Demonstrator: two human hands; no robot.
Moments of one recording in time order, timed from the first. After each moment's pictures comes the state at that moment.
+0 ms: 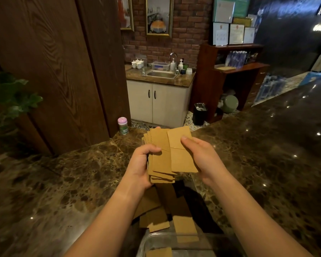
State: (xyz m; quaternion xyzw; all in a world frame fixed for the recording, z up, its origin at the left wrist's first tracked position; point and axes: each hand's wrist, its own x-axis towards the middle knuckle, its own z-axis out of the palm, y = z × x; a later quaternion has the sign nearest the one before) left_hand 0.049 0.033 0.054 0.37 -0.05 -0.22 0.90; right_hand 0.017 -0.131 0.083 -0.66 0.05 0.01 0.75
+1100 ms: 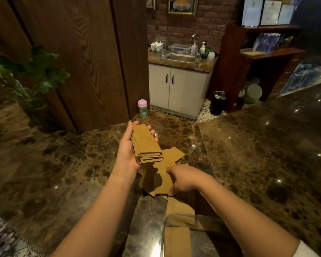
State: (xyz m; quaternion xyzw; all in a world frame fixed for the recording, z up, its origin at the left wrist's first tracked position) left_hand 0.069 0.113 0.013 0.27 0.08 -0.10 0.95; right_hand 0.042 -0.065 -0.021 -0.94 -0.17 0.27 0.11
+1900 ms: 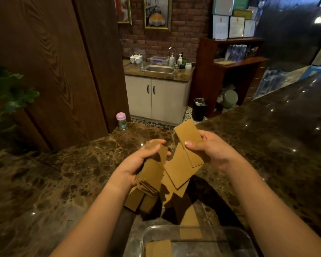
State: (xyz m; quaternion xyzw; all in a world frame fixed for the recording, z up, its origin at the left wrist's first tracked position) left_hand 0.060 0.057 0.033 0.47 -0.04 -0.31 0.82; right_hand 0.045 -0.184 0.073 -0.72 0.01 0.11 0.69
